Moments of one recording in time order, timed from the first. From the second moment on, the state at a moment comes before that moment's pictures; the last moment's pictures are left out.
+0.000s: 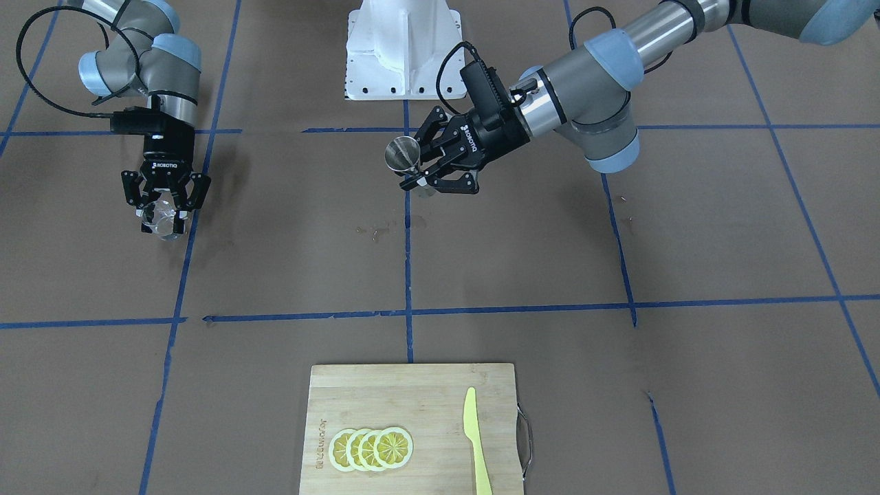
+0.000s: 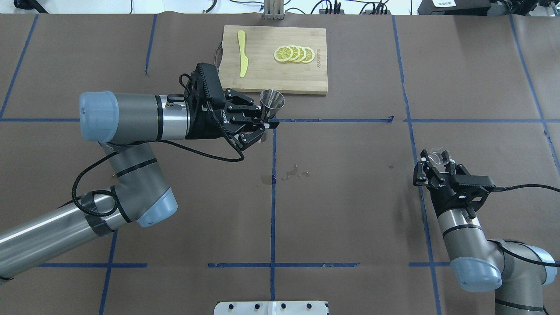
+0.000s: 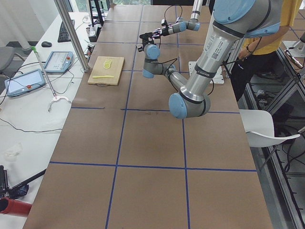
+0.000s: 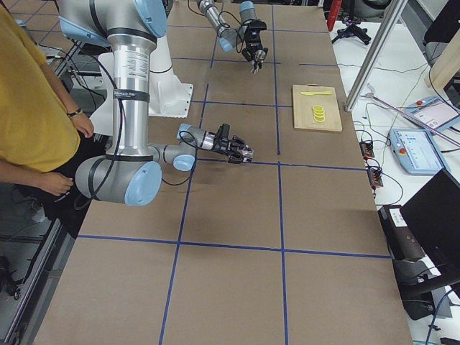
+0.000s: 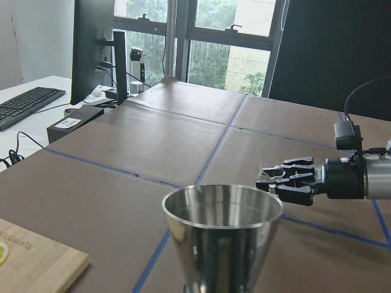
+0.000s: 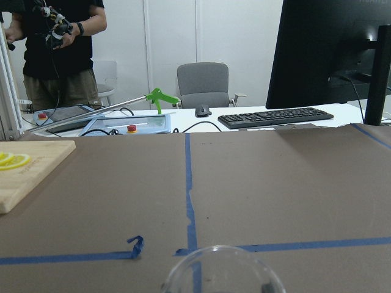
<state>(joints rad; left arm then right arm) -0.62 -2.17 -1.49 -2.94 -1.91 -0.40 0.20 -1.66 1.71 -0.73 0.47 1.44</state>
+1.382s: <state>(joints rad) -0.62 -2.16 -1.50 -2.94 -1.91 -0.40 0.24 -1.48 1.72 -0.41 0.53 0.75</state>
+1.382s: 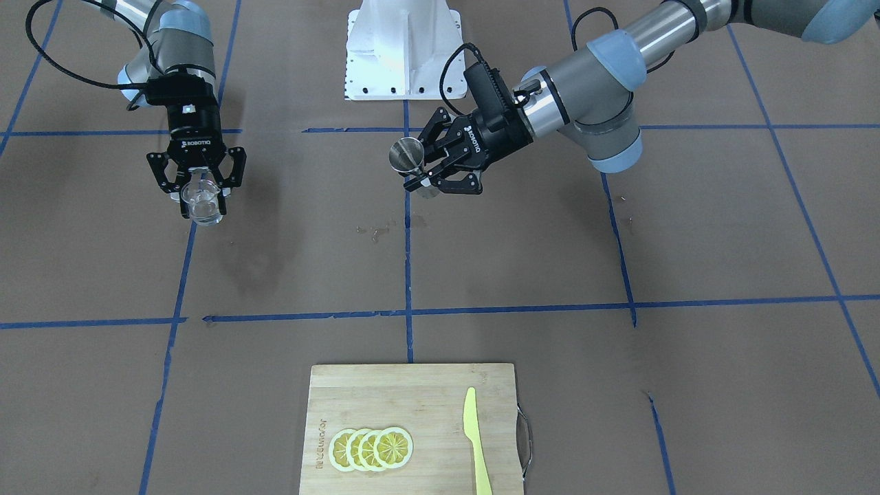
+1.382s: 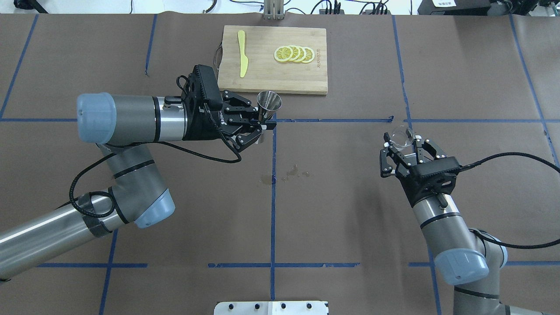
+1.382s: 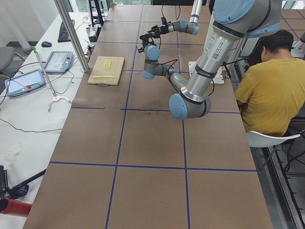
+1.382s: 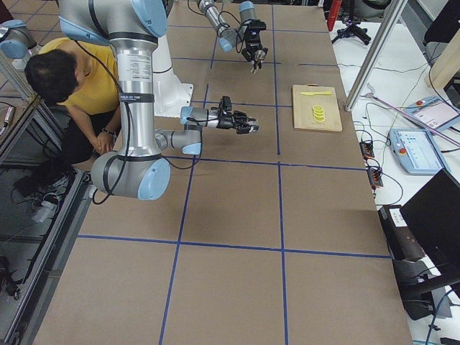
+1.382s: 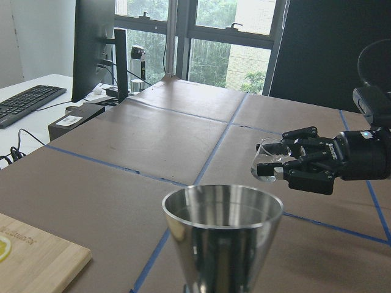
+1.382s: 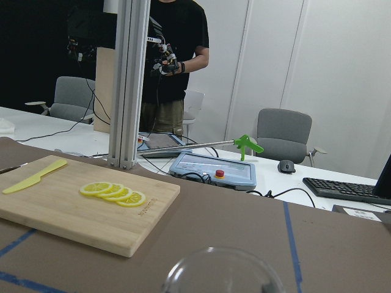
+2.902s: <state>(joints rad) -0.60 -2.14 -1.49 -2.97 -1.85 -0.28 0.36 -1.25 2.04 -1.15 0.84 0.64</state>
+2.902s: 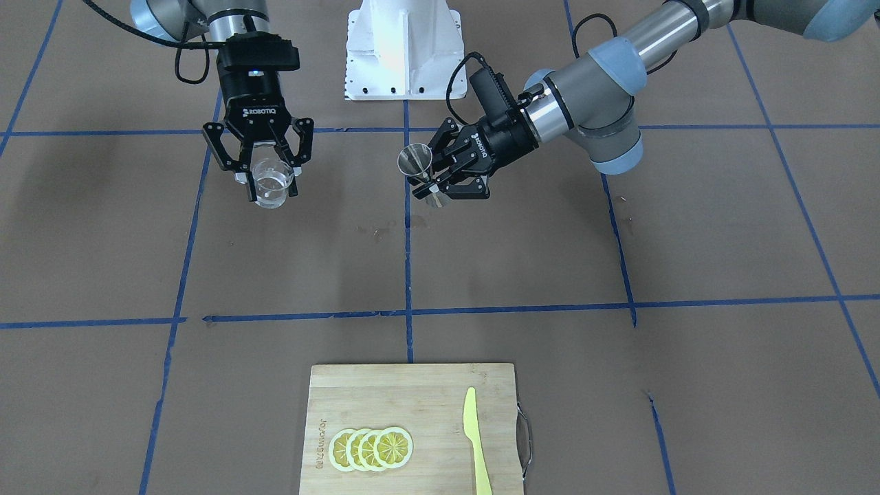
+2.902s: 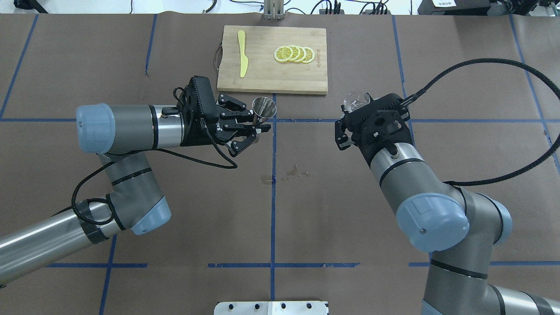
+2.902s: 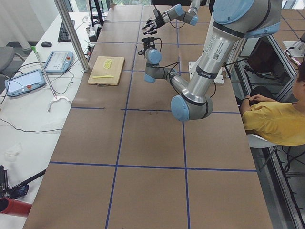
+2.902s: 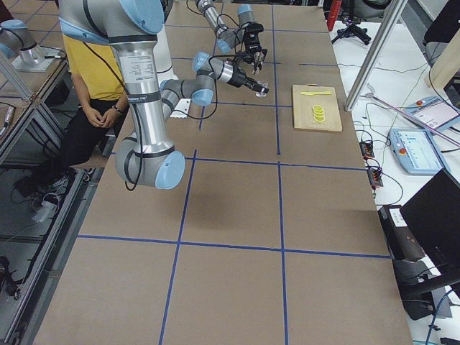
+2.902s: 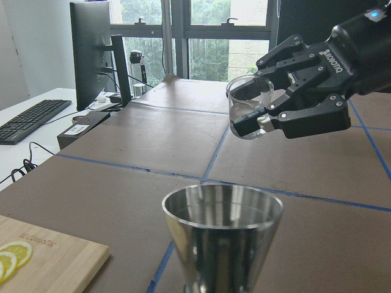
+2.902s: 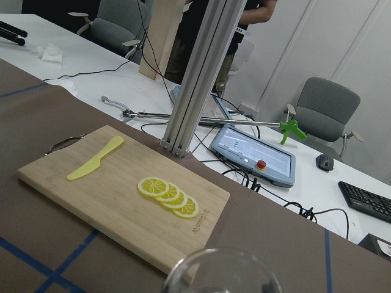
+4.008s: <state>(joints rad) -0.59 -2.14 -1.48 -2.97 -1.82 -0.29 0.33 -1.07 2.03 -1.34 0.84 0.56</state>
